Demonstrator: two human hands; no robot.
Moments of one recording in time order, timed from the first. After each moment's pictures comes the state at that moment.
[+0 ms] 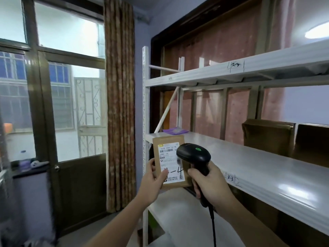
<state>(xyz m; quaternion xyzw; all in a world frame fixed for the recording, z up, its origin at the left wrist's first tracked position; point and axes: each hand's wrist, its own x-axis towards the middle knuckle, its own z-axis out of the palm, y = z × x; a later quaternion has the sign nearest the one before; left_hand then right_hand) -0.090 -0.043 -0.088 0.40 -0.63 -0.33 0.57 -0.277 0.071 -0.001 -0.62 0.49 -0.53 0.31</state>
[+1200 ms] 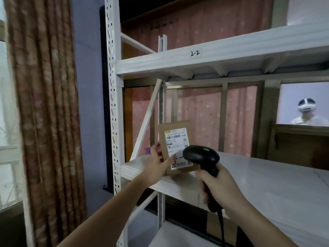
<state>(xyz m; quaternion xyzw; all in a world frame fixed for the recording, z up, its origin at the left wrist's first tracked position) -0.060 -0.545 -0.023 0.24 -0.73 -0.50 0.40 -0.180 -0.327 0.010 -0.48 0.60 -0.60 0.21</state>
